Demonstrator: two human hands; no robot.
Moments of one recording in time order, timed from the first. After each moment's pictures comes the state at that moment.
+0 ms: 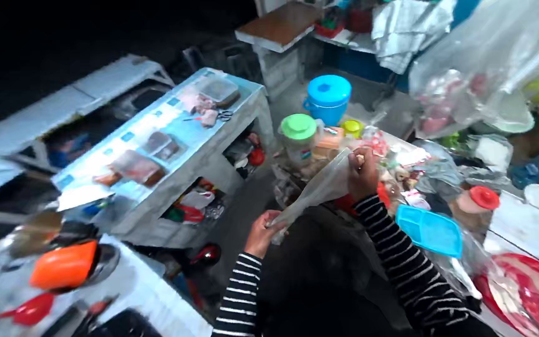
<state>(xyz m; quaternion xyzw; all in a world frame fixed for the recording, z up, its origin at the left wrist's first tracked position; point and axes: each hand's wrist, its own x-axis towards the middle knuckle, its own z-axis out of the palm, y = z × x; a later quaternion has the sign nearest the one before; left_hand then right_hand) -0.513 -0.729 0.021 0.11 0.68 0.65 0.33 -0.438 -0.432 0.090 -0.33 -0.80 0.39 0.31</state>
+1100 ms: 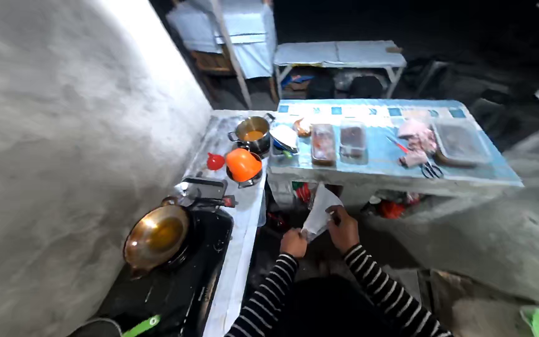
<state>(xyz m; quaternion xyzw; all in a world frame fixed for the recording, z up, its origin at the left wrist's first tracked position) -0.702 -0.946 -0.047 -0.34 0.83 0.41 0.15 -0.796 -0.796 -0.002 0.17 -0.89 0.41 -0.13</state>
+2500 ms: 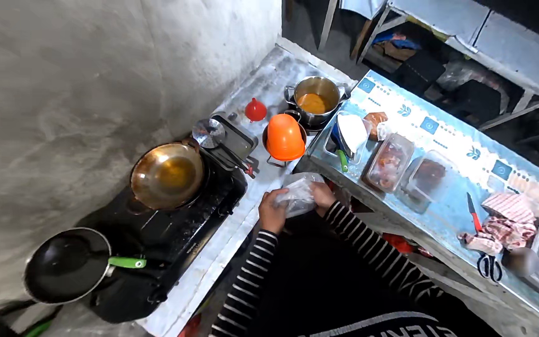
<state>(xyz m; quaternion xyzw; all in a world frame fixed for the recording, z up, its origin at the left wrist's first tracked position) -0.737 -1.091 -0.061 -0.52 0.68 0.47 -0.22 -0.909 -1.050 -0.048 0.14 -0.72 0.42 -0.53</state>
